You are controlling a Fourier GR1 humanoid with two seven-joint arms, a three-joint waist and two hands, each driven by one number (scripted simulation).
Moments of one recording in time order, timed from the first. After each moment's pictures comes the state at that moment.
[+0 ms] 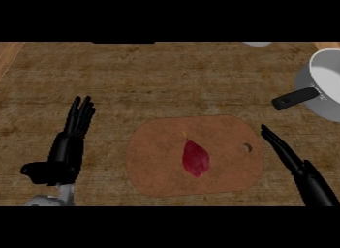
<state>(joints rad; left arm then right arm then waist) -0.04 0.23 -0.23 -1.56 0.19 0.34 -0.15 0.18 -0.46 0.31 -1.91 0.28 -0.11 -0.06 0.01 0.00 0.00</state>
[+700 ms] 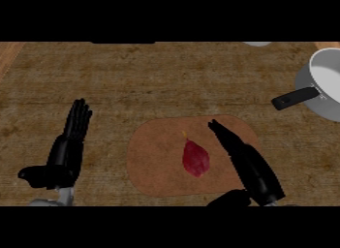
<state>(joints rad) -0.01 0.20 -0.20 -1.57 0.17 0.29 -0.15 -0.06 -0.26 0.49 -1.78 0.50 0.03 0.38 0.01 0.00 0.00</state>
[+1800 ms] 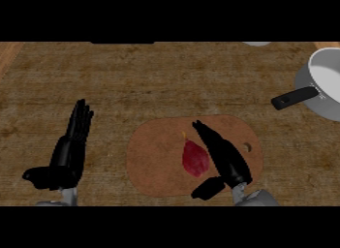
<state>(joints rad) 0.01 0.10 -0.13 -1.58 0.06 0.22 -0.13 -0.12 -0.06 0.42 -1.47 0.66 0.06 0.27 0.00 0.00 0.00</state>
